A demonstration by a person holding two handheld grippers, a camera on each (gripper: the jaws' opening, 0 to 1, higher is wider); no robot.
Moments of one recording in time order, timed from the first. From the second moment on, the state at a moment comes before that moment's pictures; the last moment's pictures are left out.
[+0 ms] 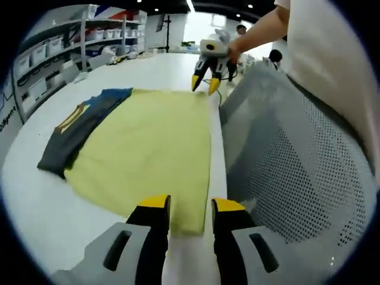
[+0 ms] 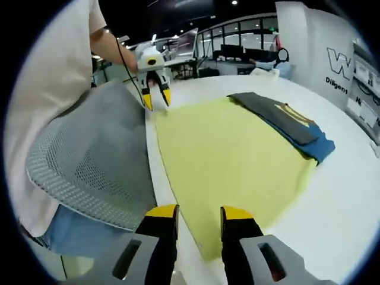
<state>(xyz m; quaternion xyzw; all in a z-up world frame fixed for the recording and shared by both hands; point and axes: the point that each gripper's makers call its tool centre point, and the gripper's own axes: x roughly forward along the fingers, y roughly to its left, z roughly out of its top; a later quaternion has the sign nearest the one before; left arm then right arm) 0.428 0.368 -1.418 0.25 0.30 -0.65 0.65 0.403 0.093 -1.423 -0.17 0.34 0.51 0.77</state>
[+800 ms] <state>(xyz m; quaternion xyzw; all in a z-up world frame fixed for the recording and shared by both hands) 0.423 0.387 -1.444 0.29 0.32 -0.64 0.64 0.395 0.061 -1.445 -0.22 0.36 0.48 0.77</state>
